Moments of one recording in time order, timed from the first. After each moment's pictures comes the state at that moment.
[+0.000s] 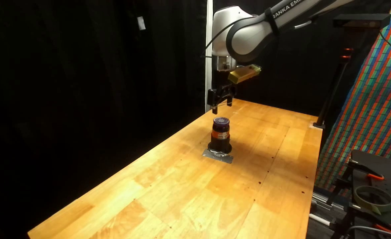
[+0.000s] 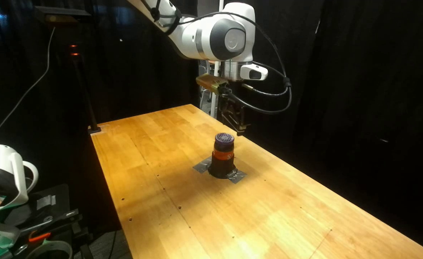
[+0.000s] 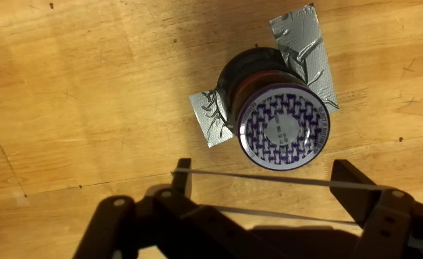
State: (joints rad) arm 0.11 0.54 0.05 -1.60 -0.13 2.15 0.34
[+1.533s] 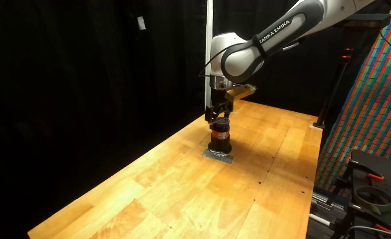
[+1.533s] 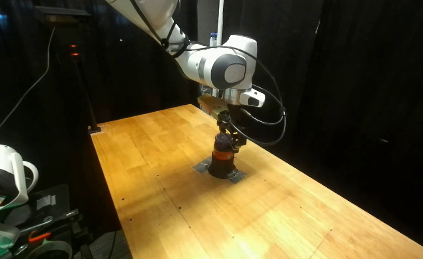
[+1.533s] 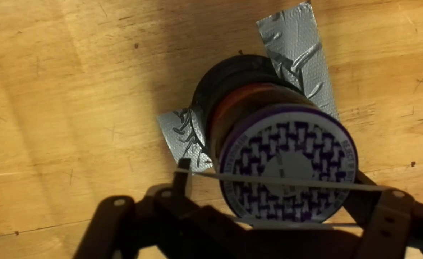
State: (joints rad) arm 0.11 0.65 0.04 -1.59 -0.03 2.24 0.27
